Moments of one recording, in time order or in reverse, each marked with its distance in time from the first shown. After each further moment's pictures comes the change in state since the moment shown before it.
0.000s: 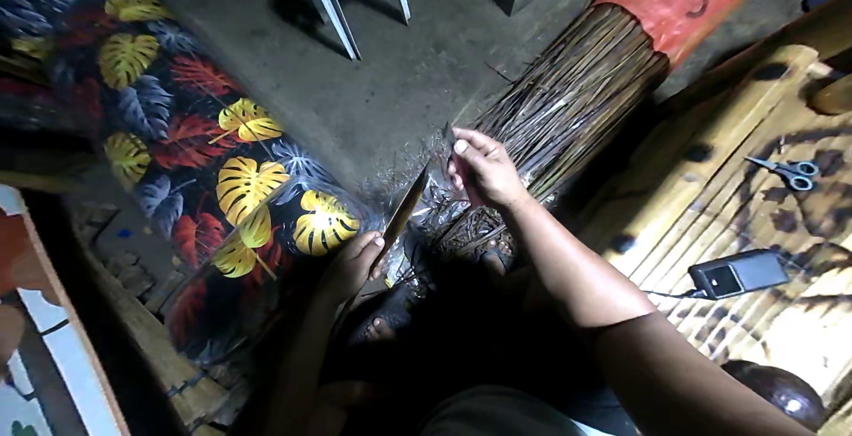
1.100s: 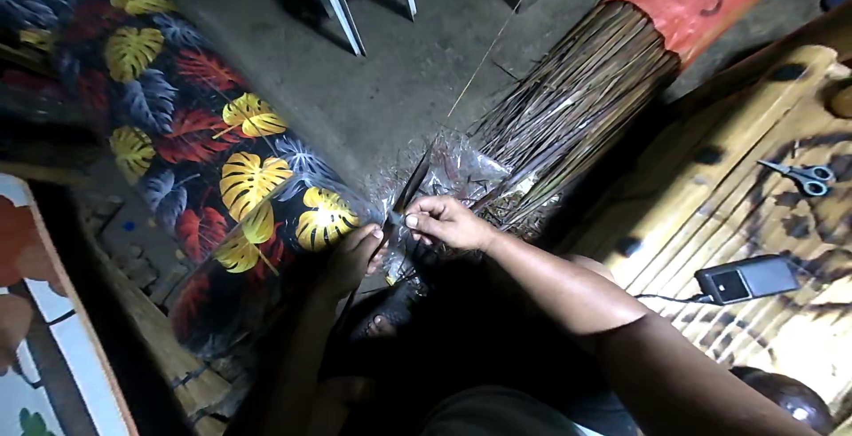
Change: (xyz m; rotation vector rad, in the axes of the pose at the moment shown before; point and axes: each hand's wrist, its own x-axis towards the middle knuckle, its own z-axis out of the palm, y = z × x) left_hand 0.001 0.012 0.000 -0.133 0.006 0.001; right_hand -0.036 0.035 0.050 -0.180 -0.508 -0.009
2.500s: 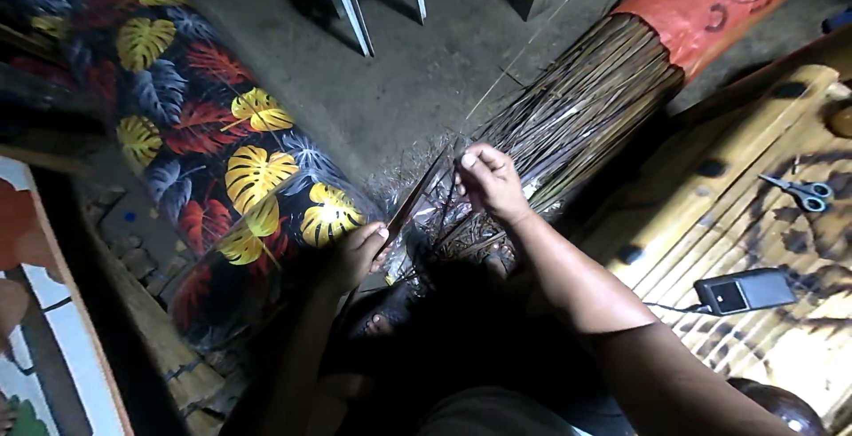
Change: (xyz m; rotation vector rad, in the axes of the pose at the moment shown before) left_hand -0.005 0.005 -0.001 0.011 -0.010 0.050; right_hand 0.005 -0.014 -0.050 0.030 0.447 -0.214
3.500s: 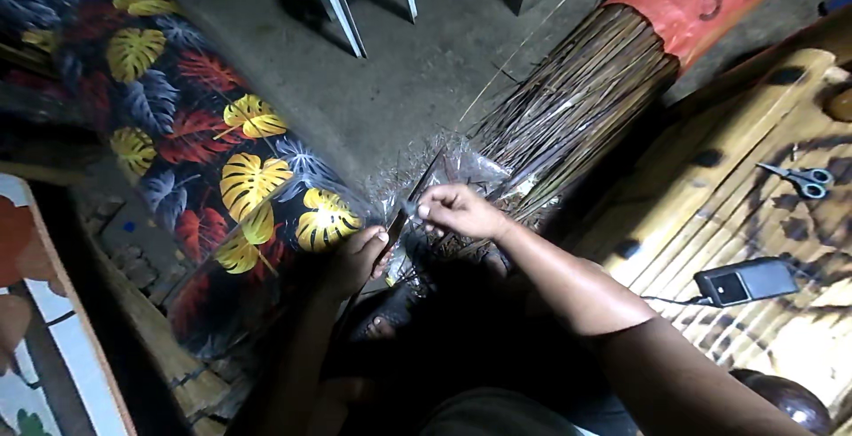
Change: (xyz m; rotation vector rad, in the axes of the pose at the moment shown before) left_hand 0.004 0.003 0.007 0.041 0.001 -0.035; right_hand -0.020 -0.004 0.022 -0.090 -0.410 0.222
